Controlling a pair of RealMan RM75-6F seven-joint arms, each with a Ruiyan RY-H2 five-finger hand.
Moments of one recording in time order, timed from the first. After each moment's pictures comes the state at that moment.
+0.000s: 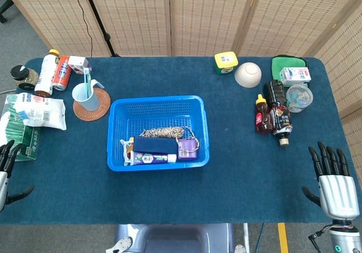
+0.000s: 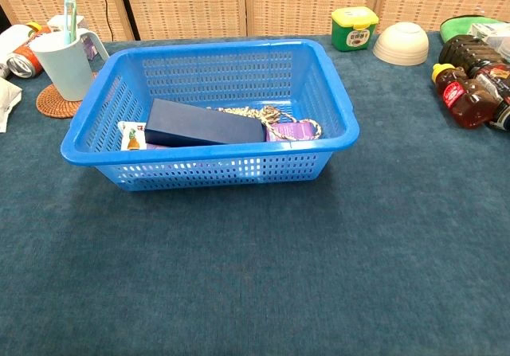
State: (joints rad) left arm -0.02 -1.08 -0.01 -1.68 1.54 1.57 0.05; right arm 0.01 -1.15 0.07 -1.75 -1.58 1.61 -0.35
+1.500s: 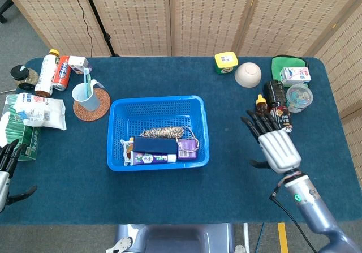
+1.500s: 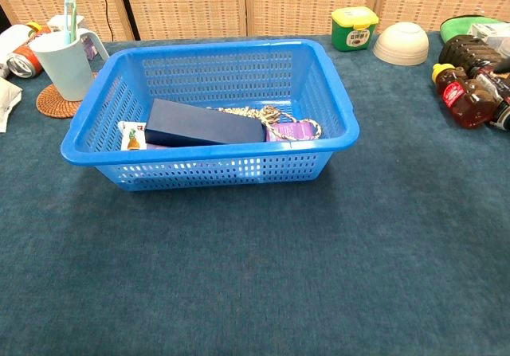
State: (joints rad) left arm -0.02 -1.05 0.00 -1.69 1.58 1.56 0.00; right arm 0.46 -1.03 0.28 -2.00 -1.31 1.06 -0.29
